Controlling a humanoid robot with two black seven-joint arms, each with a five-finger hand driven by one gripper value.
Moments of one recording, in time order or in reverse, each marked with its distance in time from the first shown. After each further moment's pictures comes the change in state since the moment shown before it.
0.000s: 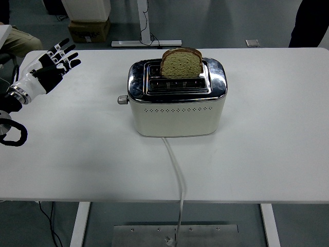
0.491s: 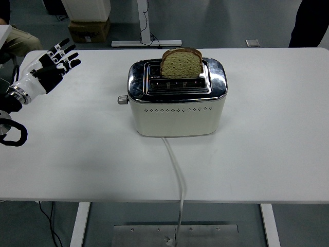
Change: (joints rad) left arm 0.001 -0.001 0.000 0.000 0.000 -0.001 0.000; right arm 0.000 0.000 0.000 0.000 0.000 0.000 0.000
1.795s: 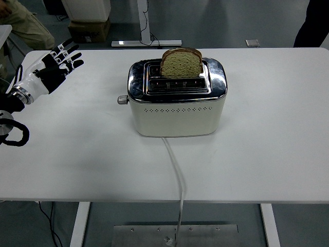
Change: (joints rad) left arm -0.002 -0.004 -0.001 -0.005 0.006 -0.016 0.000; right arm 0.000 0.000 -0.001 0.000 0.000 0.000 0.000
